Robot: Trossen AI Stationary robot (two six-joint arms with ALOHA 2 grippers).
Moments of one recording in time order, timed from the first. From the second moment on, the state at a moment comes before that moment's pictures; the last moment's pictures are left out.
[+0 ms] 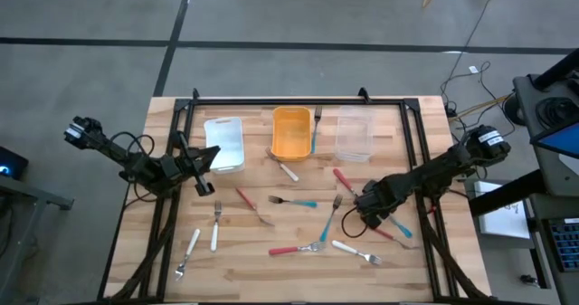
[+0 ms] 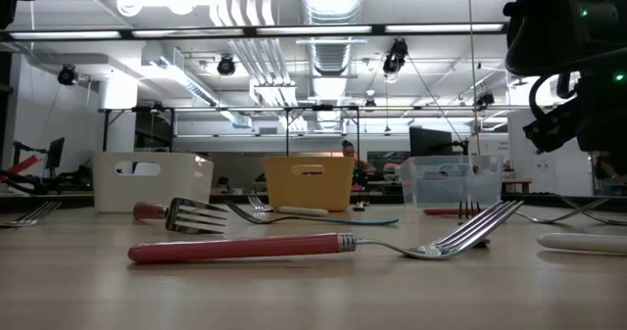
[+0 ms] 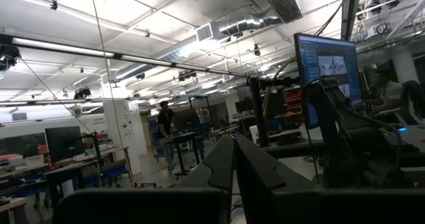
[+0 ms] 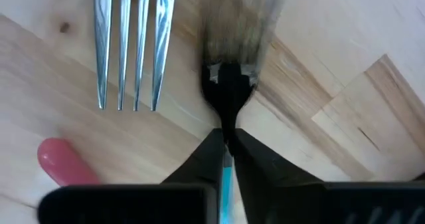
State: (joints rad) left arm -0.51 0.68 0.25 1.05 -0.83 0.70; right arm 0.33 1.49 0.67 -0.86 -0.12 1.19
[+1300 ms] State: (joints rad) left arm -0.50 0.68 0.25 1.07 -0.83 0.81; right arm 0.26 1.25 0.97 -1.10 -0.08 1.23
